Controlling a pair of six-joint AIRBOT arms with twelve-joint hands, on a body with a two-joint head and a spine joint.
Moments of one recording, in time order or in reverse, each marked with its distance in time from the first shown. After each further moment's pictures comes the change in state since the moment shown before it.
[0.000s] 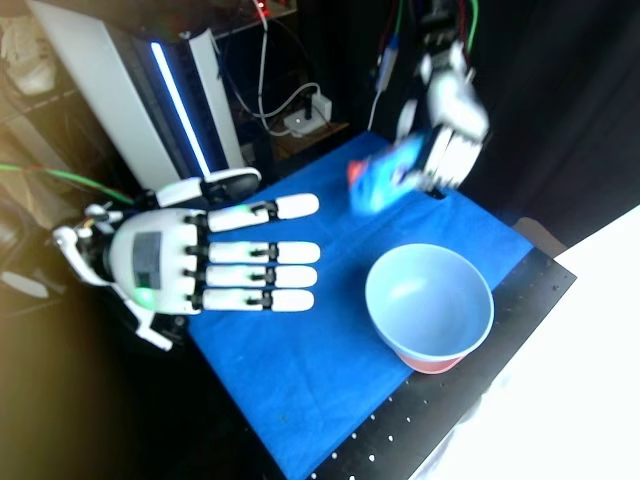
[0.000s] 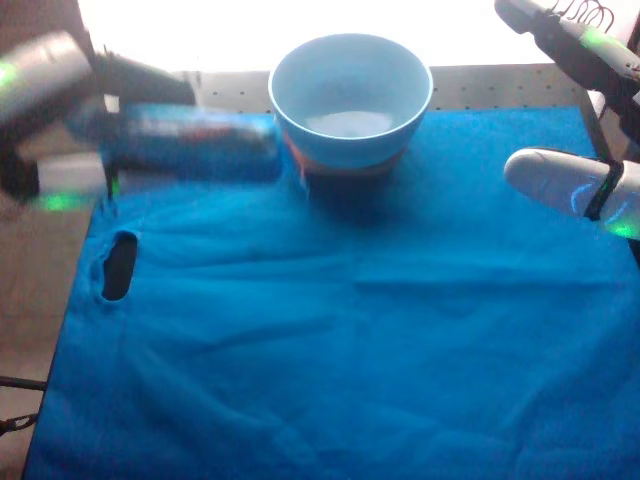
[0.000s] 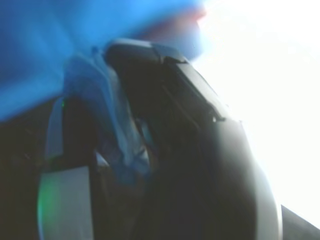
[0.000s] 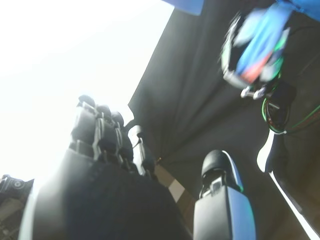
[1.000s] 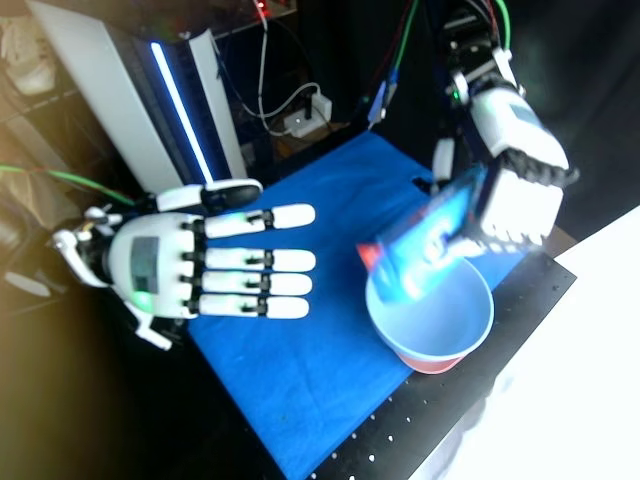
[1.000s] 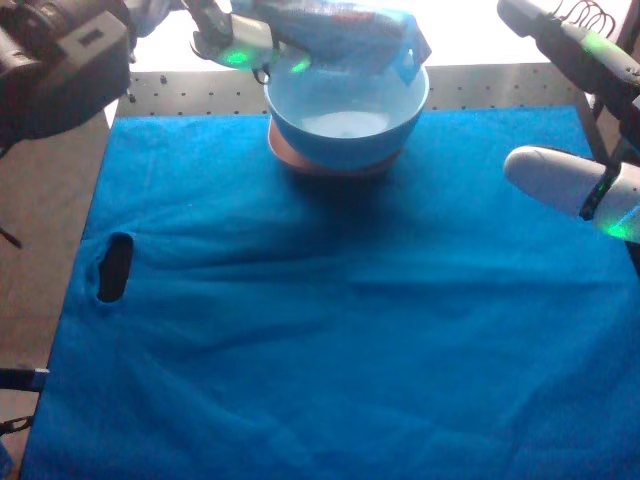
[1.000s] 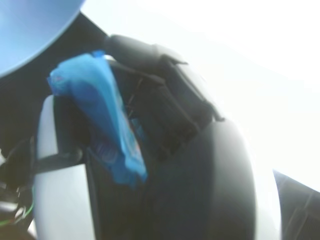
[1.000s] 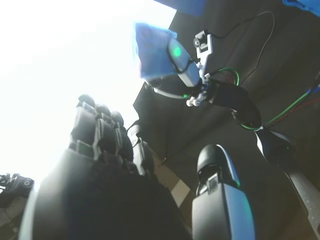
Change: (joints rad) left arm -0.410 -0.426 0.402 0.073 0.557 0.105; right arm -0.011 -0.009 -0.002 0.019 0.012 0.000
